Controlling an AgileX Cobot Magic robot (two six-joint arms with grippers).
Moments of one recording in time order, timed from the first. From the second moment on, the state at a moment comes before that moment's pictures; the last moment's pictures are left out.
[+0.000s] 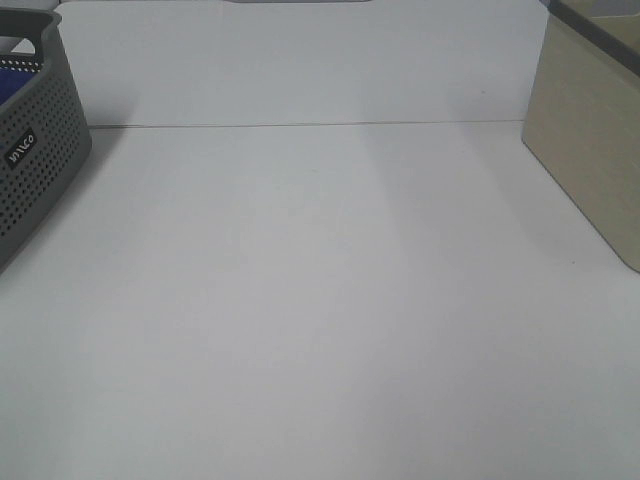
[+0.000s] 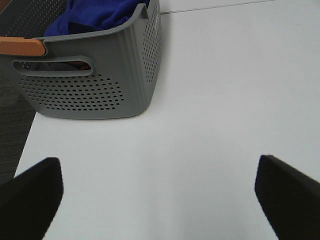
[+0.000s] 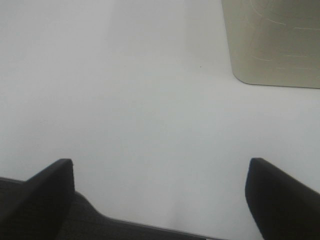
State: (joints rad) left arm 0.04 -0.01 -0.52 0.00 1.08 0.07; right arm 0.09 0.00 -0.46 0.07 1.11 -0.08
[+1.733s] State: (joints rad) left arm 0.04 0.24 -0.61 0.08 1.03 0.22; right arm 0.09 0.00 -0.46 0.07 1.11 -0.08
